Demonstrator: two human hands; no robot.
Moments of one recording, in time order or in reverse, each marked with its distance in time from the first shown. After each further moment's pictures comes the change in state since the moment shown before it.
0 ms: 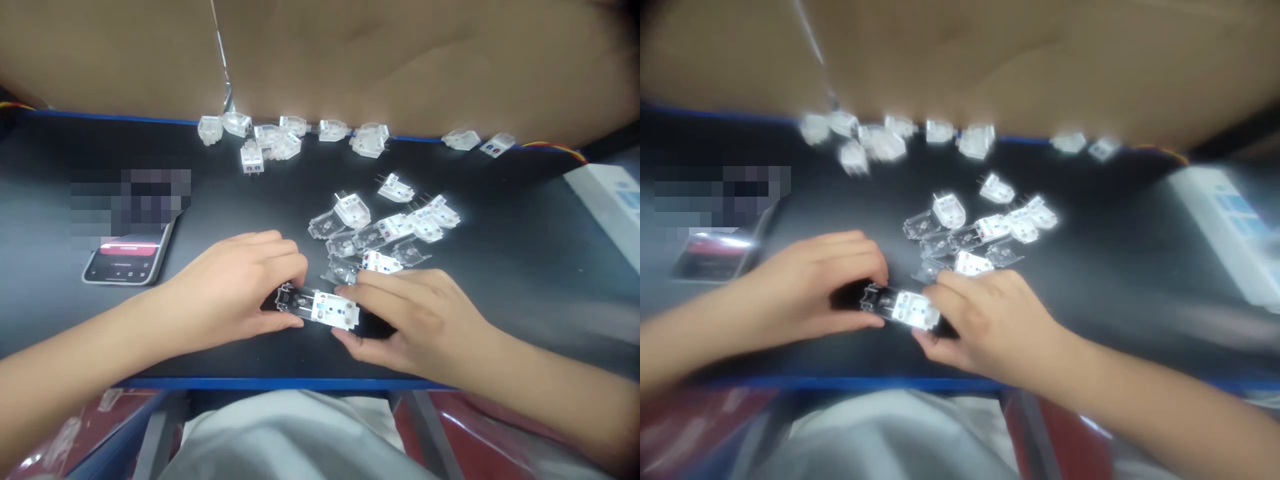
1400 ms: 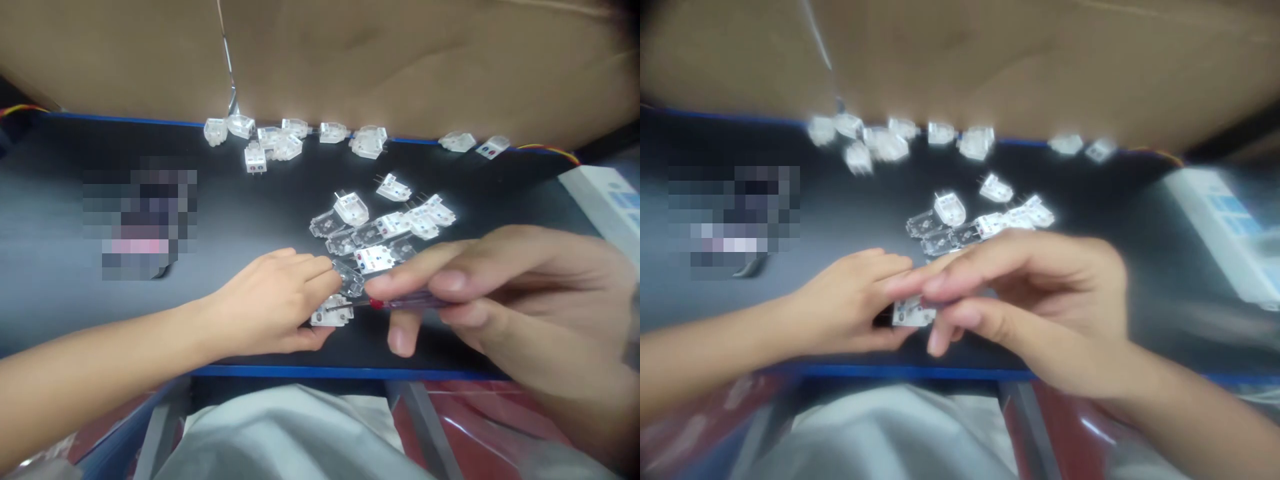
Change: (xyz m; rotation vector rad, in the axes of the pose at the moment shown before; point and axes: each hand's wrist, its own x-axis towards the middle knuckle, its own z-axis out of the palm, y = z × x) left_hand 0.015 0.021 0.037 0.091 0.042 0.082; right_hand 0.016 -0.016 -0.046 1.207 0.312 0.378
